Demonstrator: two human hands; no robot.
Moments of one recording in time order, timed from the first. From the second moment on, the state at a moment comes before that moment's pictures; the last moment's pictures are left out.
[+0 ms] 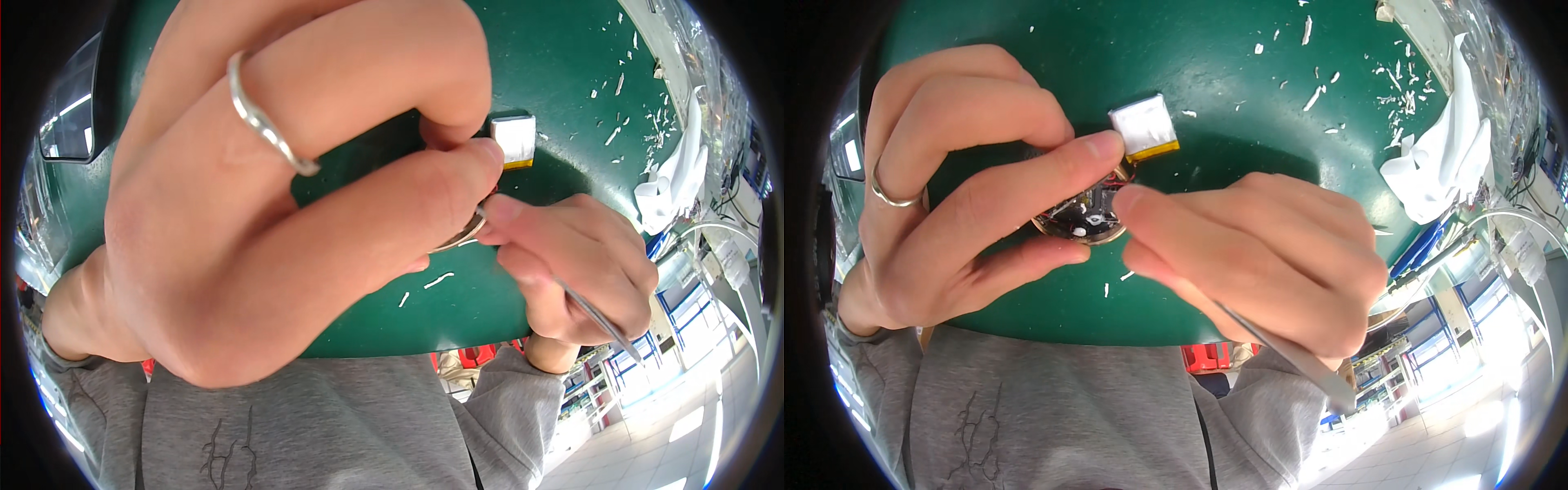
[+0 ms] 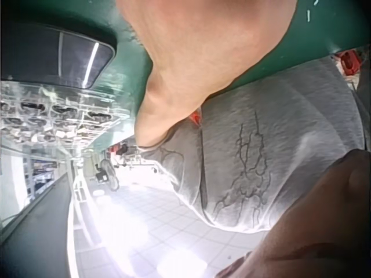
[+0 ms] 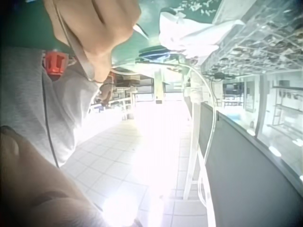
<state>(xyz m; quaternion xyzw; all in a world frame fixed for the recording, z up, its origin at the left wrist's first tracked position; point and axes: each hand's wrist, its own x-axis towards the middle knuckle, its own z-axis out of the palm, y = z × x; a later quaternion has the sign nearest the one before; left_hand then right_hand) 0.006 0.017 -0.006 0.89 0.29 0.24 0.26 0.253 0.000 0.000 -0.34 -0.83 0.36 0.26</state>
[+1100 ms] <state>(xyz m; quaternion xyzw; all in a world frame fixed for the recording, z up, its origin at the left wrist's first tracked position) 0.007 0.013 -0.008 0.87 0.32 0.26 0.26 0.241 -0.014 0.000 -0.42 -0.78 0.35 0.31</state>
